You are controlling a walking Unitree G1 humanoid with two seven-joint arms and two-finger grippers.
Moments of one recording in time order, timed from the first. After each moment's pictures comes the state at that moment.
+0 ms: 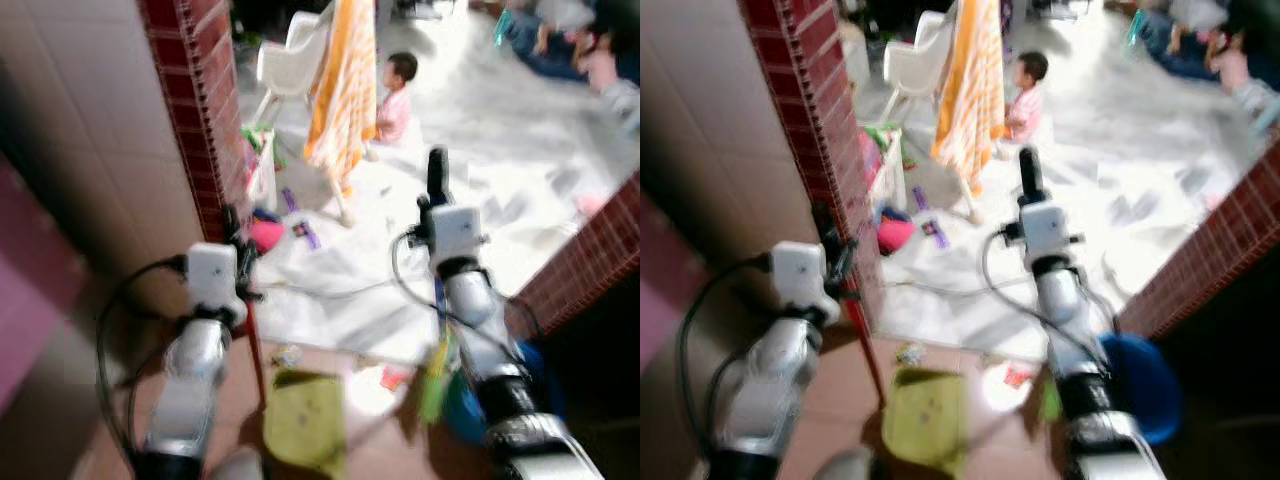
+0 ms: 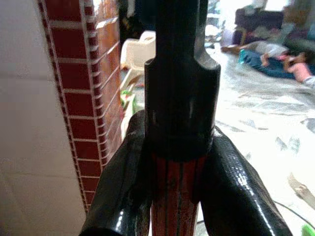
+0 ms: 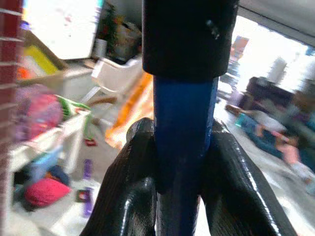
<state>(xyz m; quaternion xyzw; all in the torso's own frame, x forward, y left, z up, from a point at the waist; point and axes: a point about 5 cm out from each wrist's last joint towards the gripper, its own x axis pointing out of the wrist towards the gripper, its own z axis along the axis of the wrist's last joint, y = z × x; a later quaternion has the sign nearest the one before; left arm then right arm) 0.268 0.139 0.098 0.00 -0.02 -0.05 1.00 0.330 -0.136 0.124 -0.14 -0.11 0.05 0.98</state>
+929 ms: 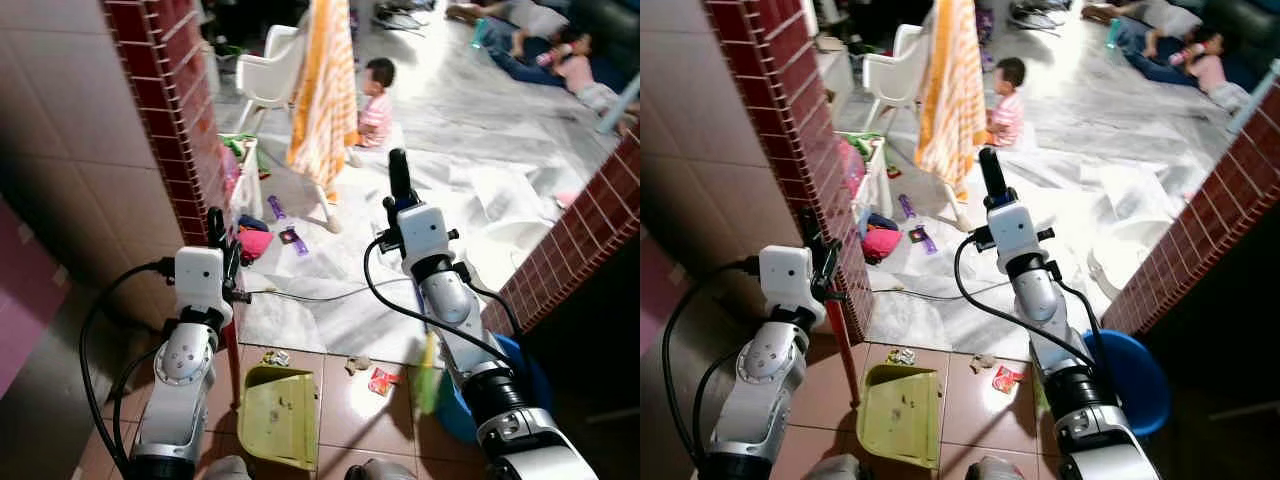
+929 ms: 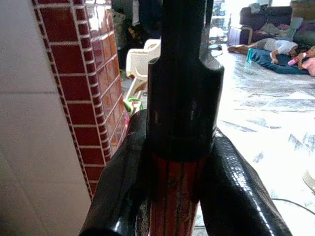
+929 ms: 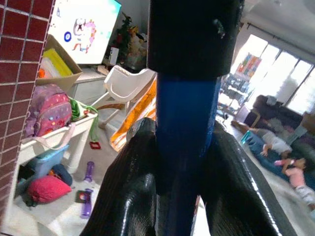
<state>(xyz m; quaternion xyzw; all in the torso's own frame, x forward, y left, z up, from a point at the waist) 0.266 0.140 0.097 0.02 -0.02 -0.04 1.00 0.331 -0.128 0.120 -0.19 -0.11 0.09 0.97</state>
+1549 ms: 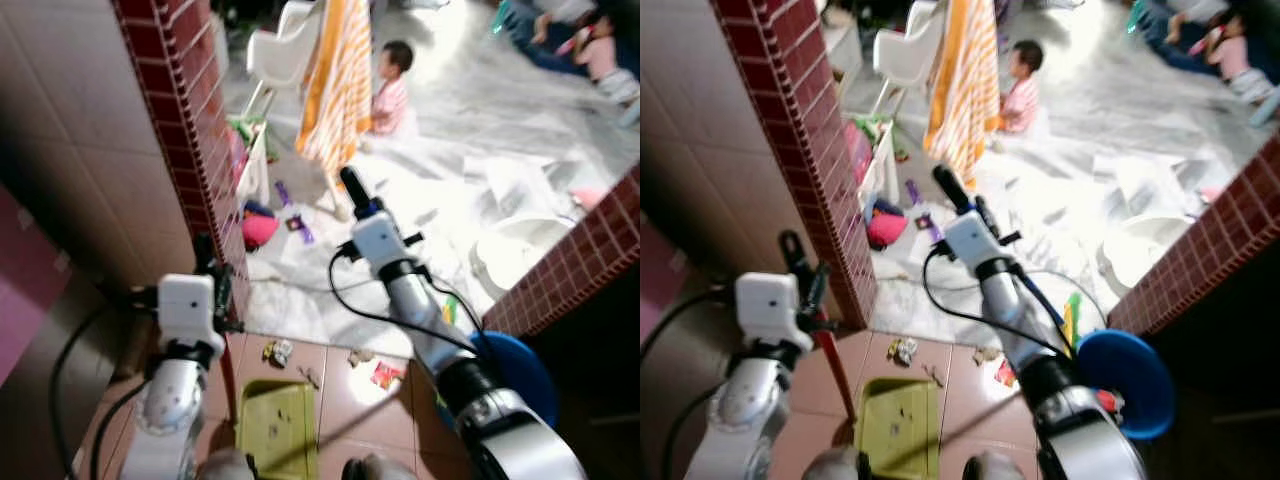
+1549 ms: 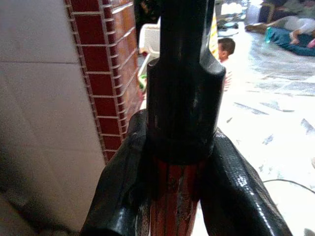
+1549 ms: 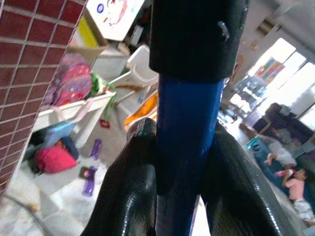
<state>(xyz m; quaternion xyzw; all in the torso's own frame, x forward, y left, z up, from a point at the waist) 0.217 0.145 0.115 0.03 0.00 -0.02 1.00 0.335 -0.084 0.101 -0.26 -0.09 0.11 0.95</state>
